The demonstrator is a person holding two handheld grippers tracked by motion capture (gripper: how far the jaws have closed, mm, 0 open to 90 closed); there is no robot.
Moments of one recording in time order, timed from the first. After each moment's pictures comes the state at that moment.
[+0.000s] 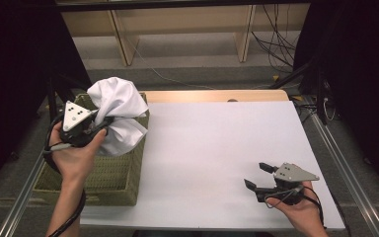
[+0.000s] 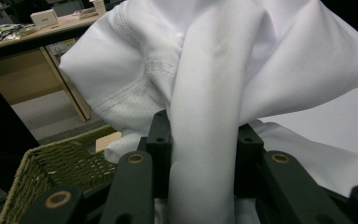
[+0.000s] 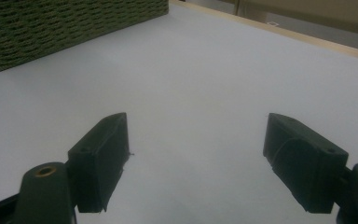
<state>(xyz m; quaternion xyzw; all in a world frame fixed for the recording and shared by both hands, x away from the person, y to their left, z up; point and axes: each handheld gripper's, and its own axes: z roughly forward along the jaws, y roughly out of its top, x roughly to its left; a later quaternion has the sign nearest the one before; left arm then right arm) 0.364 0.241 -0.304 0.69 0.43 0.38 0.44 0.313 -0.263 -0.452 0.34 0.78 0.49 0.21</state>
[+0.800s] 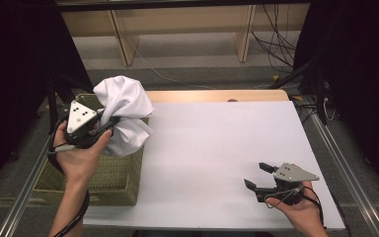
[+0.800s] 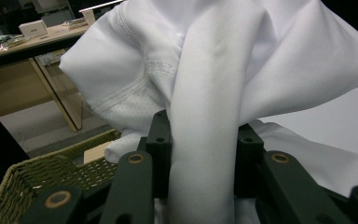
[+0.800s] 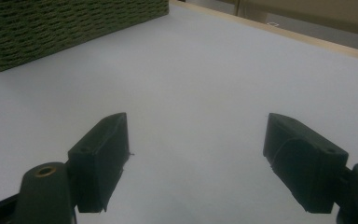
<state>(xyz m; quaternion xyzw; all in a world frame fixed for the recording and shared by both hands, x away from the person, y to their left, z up) 0.358 0.227 -0.298 0.69 0.41 0.38 0.46 0.313 -0.263 -0.452 0.34 0.78 0.49 0.21</state>
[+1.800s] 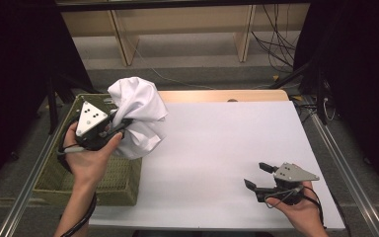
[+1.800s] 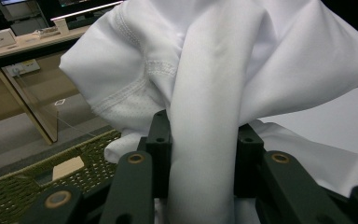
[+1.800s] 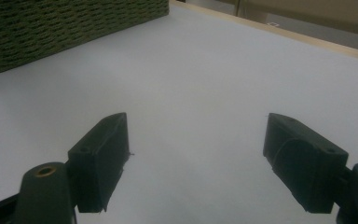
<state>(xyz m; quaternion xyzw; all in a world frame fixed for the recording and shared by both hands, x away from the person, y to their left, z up) 0.354 0.204 -0.296 0.70 0.38 0.36 0.48 0.313 -0.263 -0.452 0.34 0.78 0.49 0.21</state>
